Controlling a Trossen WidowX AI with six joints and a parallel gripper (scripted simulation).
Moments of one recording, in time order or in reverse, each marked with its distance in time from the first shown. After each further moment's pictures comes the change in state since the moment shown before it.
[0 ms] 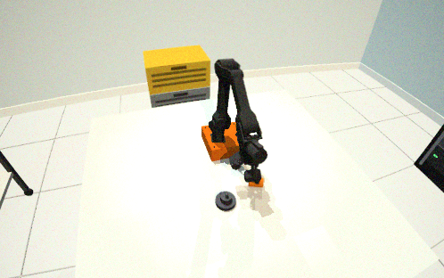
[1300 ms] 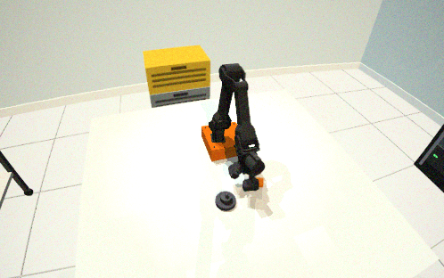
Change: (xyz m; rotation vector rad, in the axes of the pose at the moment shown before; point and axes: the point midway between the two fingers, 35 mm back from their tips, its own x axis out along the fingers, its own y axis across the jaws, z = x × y) arm 0.054 -0.004 0.022 -0.010 -0.007 -0.011
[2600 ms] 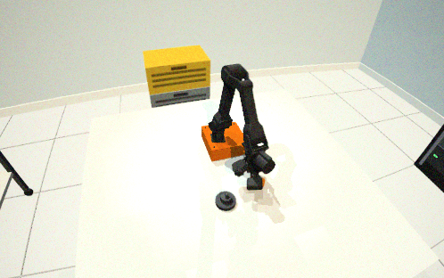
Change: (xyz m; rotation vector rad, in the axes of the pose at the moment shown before) arm -0.002 0.000 -0.009 -0.002 -0.150 -0.001
